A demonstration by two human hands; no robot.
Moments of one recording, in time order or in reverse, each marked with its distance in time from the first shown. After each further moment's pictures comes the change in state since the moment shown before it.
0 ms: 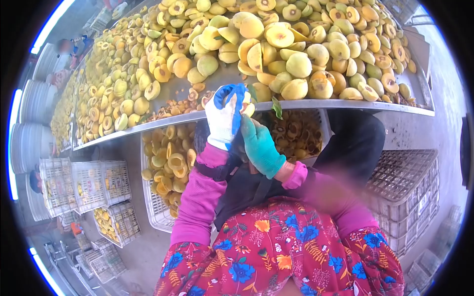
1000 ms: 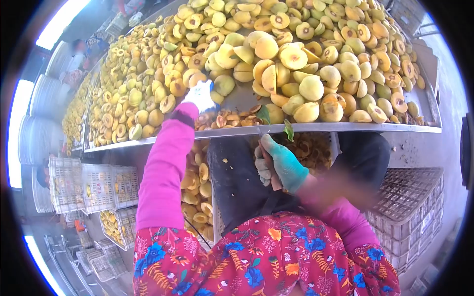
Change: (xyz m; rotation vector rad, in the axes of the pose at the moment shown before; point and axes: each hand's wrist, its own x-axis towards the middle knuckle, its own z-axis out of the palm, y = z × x) left_hand 0.153 -0.010 -0.112 1.663 -0.524 0.140; right_hand 0.005 -0.022 -0.030 0.355 -0.186 0.586
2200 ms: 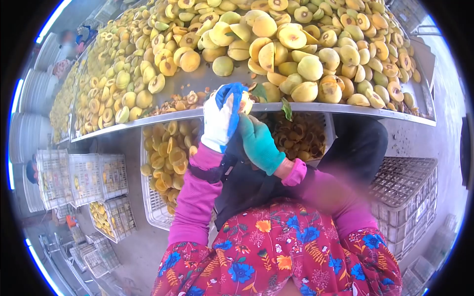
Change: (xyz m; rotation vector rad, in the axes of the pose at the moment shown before) left_hand -0.105 0.136 0.000 -1.553 0.500 -0.055; right_hand 0.046 0.035 0.015 -0.743 0.257 -0.940
